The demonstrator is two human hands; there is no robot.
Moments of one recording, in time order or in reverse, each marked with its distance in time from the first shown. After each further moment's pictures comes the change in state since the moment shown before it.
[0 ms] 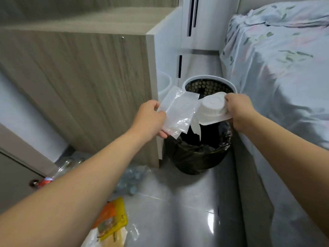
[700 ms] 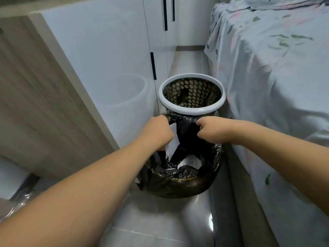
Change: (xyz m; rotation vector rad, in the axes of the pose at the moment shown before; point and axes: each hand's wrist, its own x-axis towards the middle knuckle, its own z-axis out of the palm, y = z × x) left_hand 0.128 -0.026 0.131 0.891 -0.189 0.039; right_hand 0.082 0.038 -0.010 -1.042 -0.563 -0.199
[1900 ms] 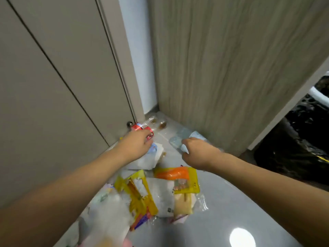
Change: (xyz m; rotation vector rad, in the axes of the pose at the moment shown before) left_hand -0.322 -0.432 -0.003 -0.042 0.208 -0.267; right_hand -0.098 -0.323 0.299 -0.334 -0.122 -0.561
